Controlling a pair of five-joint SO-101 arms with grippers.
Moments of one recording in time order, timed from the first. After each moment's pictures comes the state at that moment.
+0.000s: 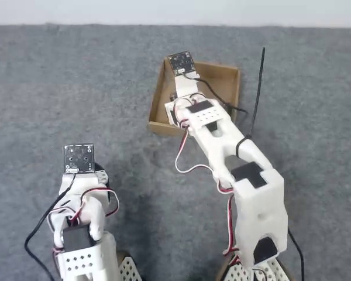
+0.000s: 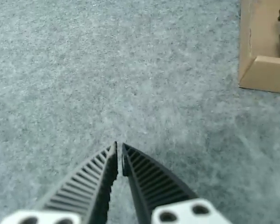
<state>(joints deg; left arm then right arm) -17.7 -103.3 97.1 60.1 -3.2 -28.0 30.3 -0.9 33.0 -4.2</state>
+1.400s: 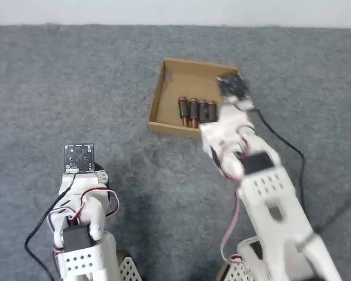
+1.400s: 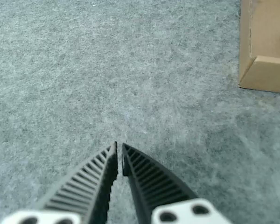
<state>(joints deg) -17.7 -103.3 97.1 60.1 -3.3 -20.8 -42.7 53.8 37.1 -4.3</state>
